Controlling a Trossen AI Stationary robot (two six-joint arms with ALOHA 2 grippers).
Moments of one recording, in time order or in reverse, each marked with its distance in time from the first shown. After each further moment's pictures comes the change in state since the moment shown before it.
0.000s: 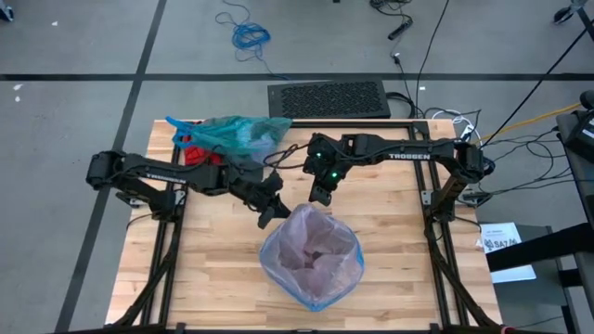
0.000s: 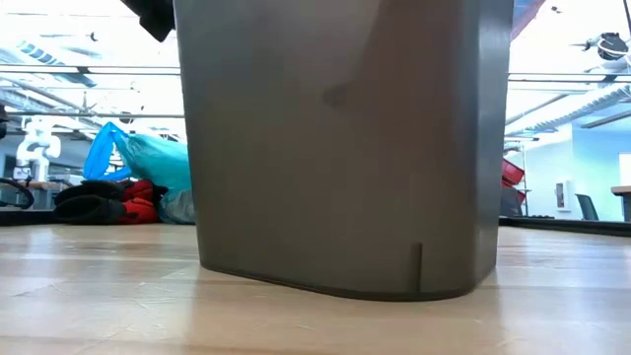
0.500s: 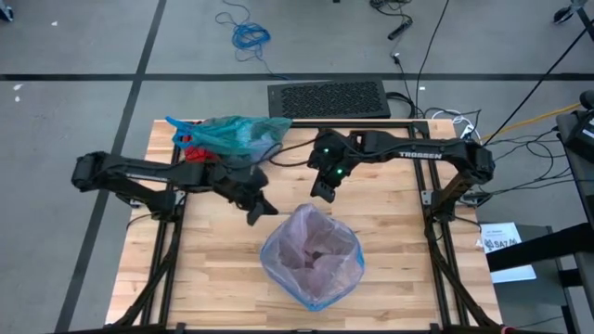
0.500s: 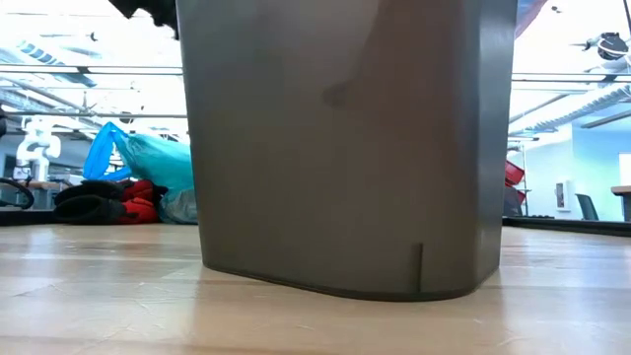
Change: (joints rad) left arm -0.015 -0.138 0.001 -0.251 -0.106 -0.065; right arm 0.000 -0.067 0.002 -0.005 0.048 0.022
